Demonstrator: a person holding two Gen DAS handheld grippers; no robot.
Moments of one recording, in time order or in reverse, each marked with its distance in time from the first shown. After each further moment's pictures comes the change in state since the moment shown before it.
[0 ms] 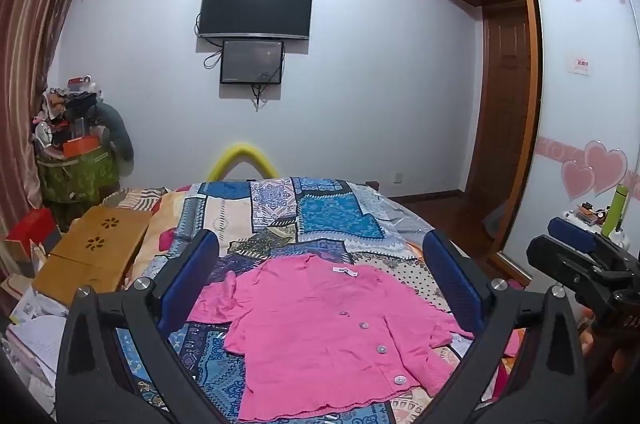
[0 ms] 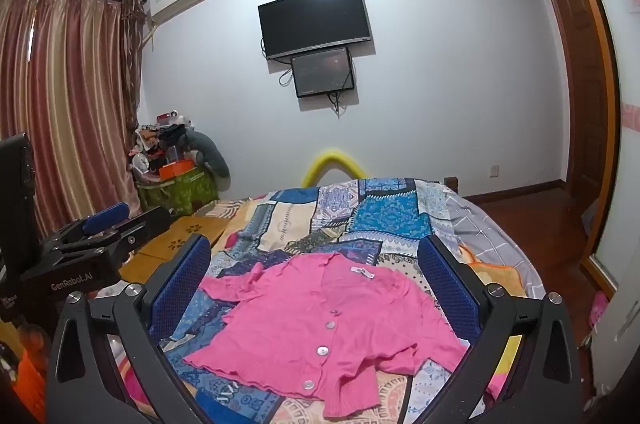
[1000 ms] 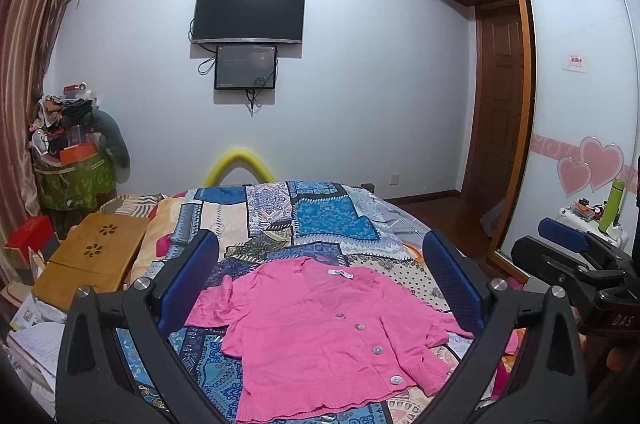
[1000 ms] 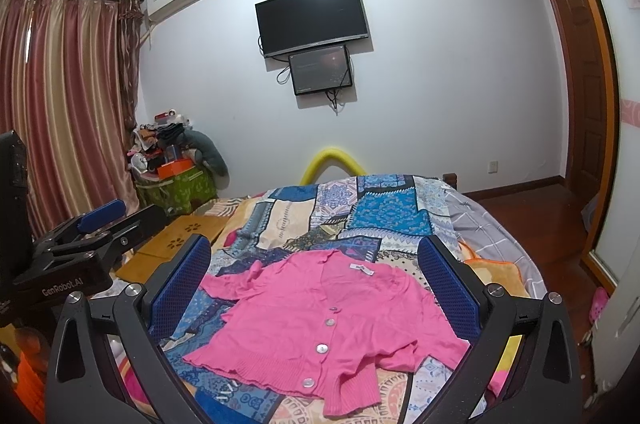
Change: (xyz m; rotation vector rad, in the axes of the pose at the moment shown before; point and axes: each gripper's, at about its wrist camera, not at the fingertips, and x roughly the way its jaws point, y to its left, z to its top) left arm -0.011 -0.005 0.010 0.013 -0.013 -0.016; right arm 0.002 0.002 -0.006 0.005 0.010 -0.005
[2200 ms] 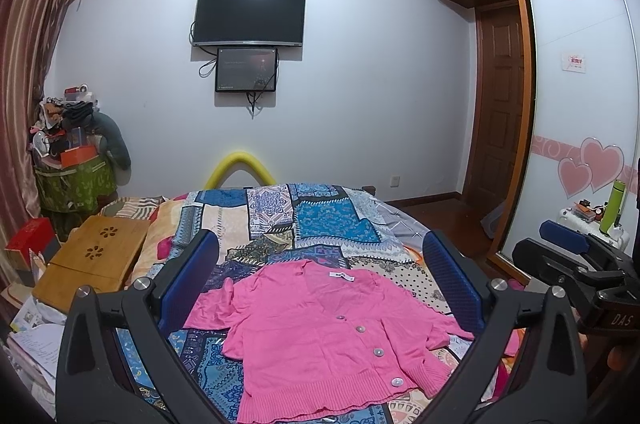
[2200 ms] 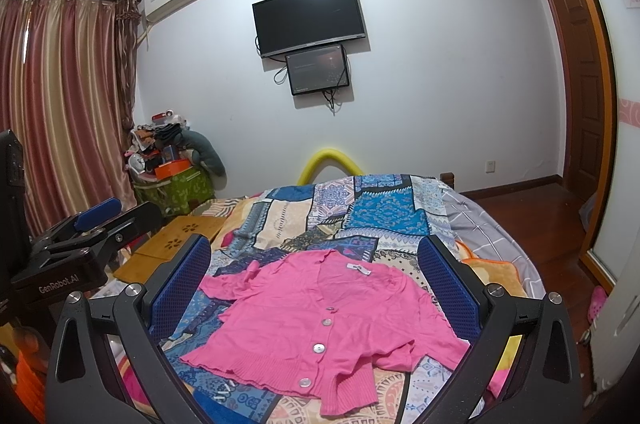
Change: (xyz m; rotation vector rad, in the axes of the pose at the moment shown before) left arm -0.002 0.001 0.001 0.004 -0.005 0.002; right arm 0.000 -0.002 0.001 0.001 0.002 0.000
